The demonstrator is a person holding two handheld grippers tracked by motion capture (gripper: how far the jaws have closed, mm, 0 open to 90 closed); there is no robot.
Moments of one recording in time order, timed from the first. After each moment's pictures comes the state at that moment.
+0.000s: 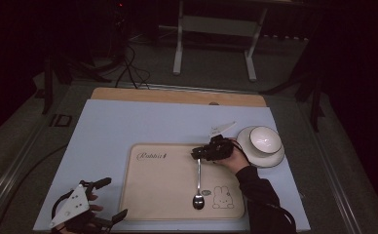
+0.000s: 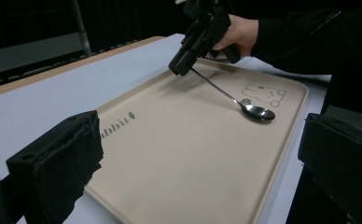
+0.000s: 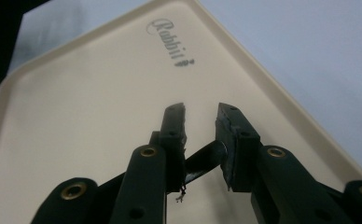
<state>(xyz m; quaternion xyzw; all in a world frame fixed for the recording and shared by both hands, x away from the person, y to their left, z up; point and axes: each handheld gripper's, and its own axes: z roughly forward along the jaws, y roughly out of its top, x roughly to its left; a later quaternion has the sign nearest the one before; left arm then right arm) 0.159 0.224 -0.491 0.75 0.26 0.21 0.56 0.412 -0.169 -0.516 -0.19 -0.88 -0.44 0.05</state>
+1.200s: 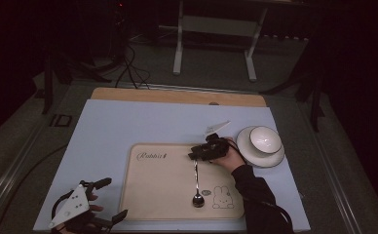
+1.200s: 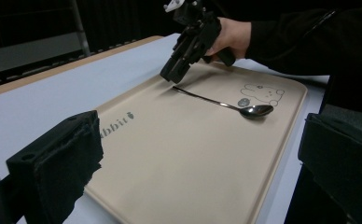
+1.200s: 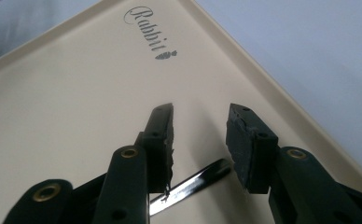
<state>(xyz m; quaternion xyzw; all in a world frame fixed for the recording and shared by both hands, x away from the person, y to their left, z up) 0.159 0.224 -0.491 0.75 0.26 0.21 0.57 0.417 -0.156 -0.521 -0.22 -0.88 -0.41 0.05</state>
